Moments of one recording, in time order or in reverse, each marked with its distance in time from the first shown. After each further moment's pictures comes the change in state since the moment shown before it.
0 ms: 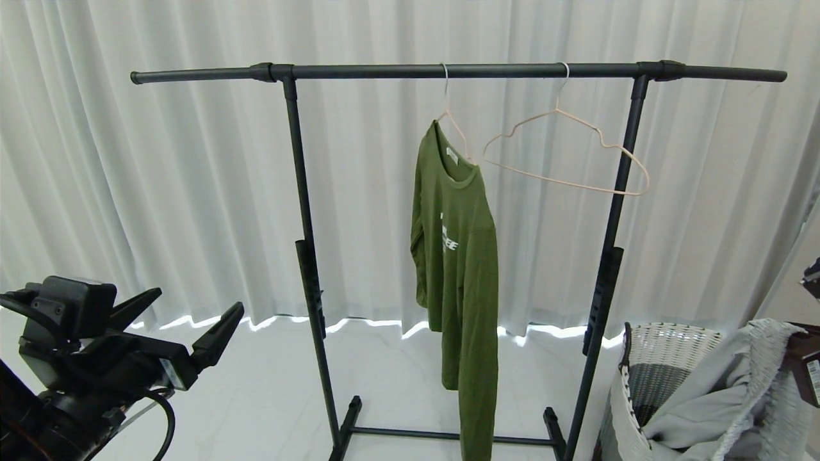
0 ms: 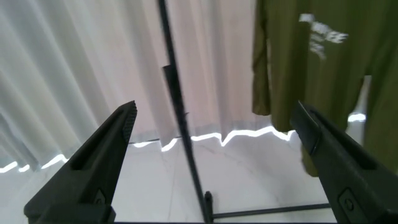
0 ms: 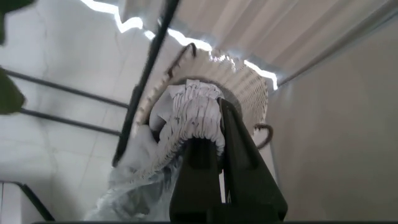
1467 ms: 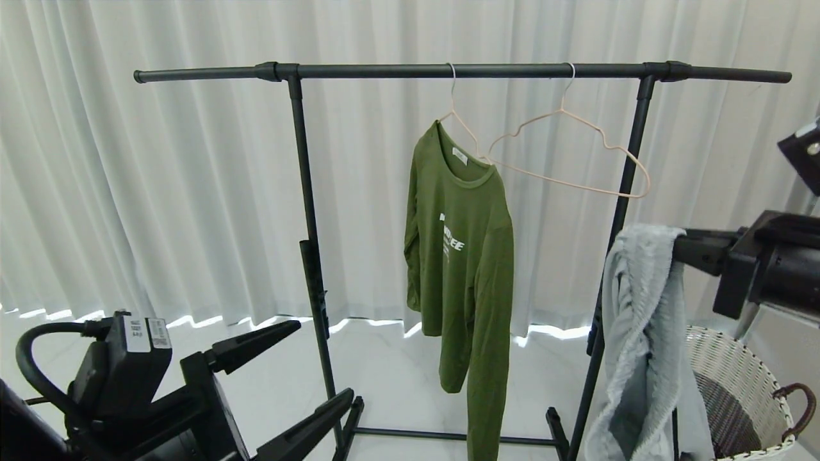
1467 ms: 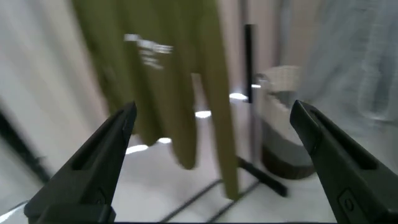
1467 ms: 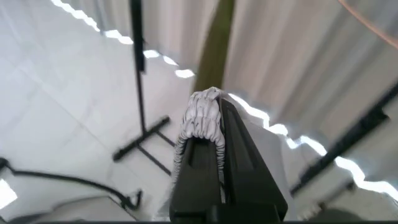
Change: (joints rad) left arm -0.481 -0.098 -0.028 0.114 -0.236 -0.110; right arm 0.311 0.150 -0.240 -0.260 0.445 0.276
